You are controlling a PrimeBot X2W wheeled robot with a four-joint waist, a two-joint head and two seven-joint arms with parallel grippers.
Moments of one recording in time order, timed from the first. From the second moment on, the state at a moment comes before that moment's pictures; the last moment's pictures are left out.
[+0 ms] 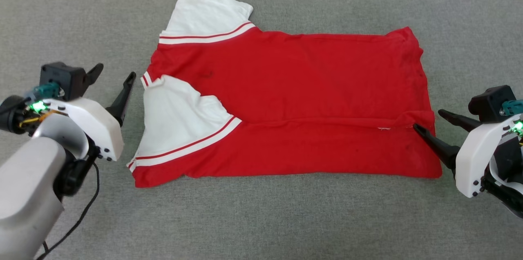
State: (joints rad) left arm -0.66 0.71 -0.69 0.37 -0.78 0.05 -0.04; right arm -0.55 -0.71 0.64 0.29 0.75 0.13 0.22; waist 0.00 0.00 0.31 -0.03
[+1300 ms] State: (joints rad) left arm -0.75 0.82 -0.91 0.29 -1.04 -0.06 0.89; right arm -0.56 -0.67 0.66 0.23 0.74 0.13 0.28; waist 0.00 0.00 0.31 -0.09
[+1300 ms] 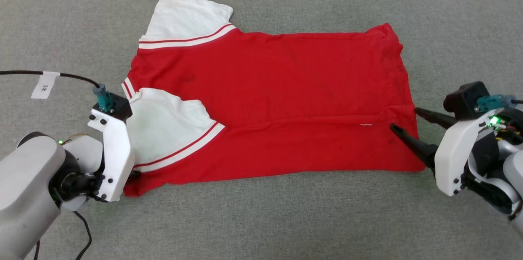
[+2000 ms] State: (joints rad) left arm -0.83 0.80 -0.94 0.16 -0.98 -0.10 0.88; right arm -0.78 -0.89 0.83 0.18 0.90 0.13 0.83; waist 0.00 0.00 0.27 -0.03
